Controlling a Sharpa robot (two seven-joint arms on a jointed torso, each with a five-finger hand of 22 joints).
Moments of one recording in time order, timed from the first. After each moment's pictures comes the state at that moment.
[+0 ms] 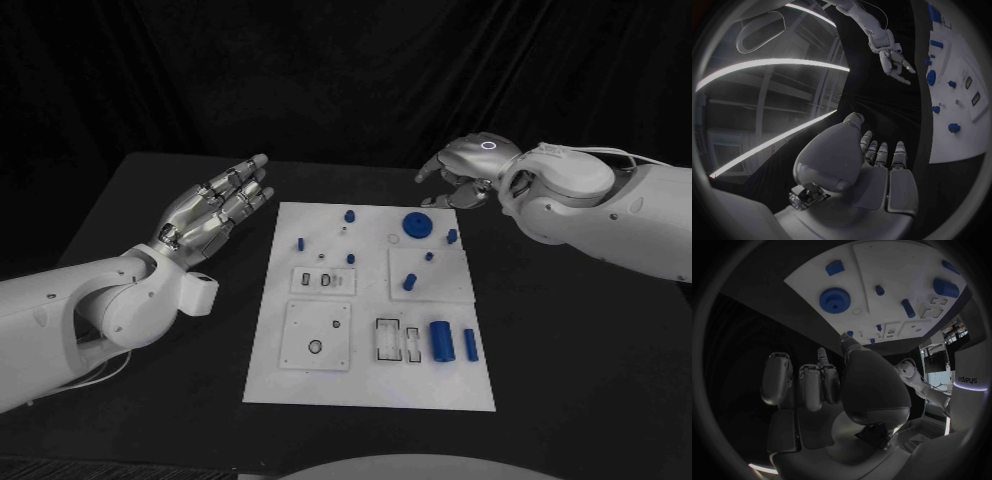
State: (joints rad) left arm 1.29 -1.03 -0.21 1.62 -0.07 -0.02 0.67; left_hand 1.52 0.22 -0.05 0.27 0.73 0.27 0.04 0.06 0.04 0.01 0.01 0.07 0.01 0.00 0.03 0.00 0.00 0.16 0.00 0.15 0.01 0.00; right arm 1.46 -0.84 -0.21 1.41 -1.74 -0.31 -0.05; right_hand 1.24 -0.10 0.14 0.22 0.19 0.84 0.05 0.08 0.11 1.46 -0.03 1.49 1.31 1.46 -0.08 1.52 1.31 0.07 1.40 0.03 1.33 1.31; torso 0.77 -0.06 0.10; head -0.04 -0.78
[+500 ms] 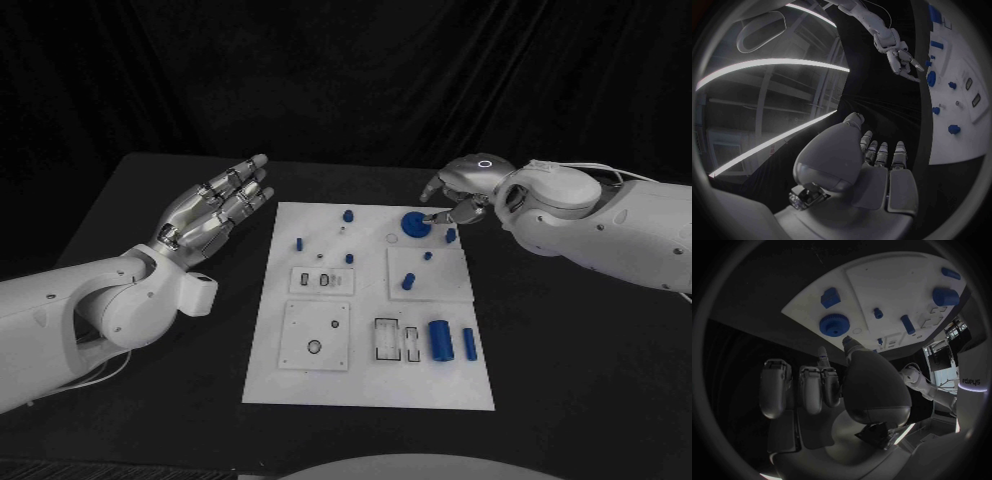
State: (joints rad) left arm 1.29 -1.02 -0.21 1.62 -0.07 -0.01 0.67; left_hand 1.52 0.22 -0.04 0.27 0.73 0.27 0.04 0.06 0.04 0.01 0.01 0.07 0.01 0.00 0.04 0.00 0.00 0.16 0.00 0.15 0.01 0.00; right arm 1.41 -0.83 -0.21 1.36 -1.72 -0.25 -0.07; right_hand 1.21 -0.13 0.13 0.28 0.21 0.86 0.04 0.09 0.13 1.46 -0.03 1.57 1.31 1.47 -0.09 1.57 1.31 0.05 1.46 0.02 1.44 1.31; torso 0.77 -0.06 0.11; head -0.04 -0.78
